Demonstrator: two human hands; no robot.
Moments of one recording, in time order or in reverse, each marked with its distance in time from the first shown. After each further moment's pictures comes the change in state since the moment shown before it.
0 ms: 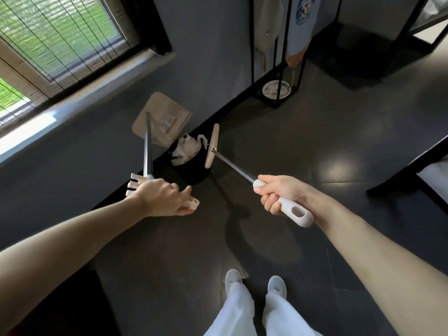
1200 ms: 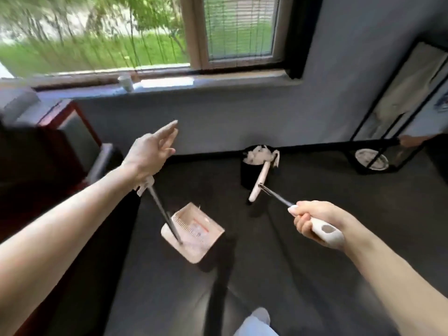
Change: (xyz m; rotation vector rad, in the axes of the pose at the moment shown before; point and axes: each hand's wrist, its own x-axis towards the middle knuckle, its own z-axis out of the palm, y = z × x) left_hand -0.221 0.085 -0.088 -1.056 0.486 -1.507; right_hand -0.064 0.045 0.054 -0.284 -0.105 0.149
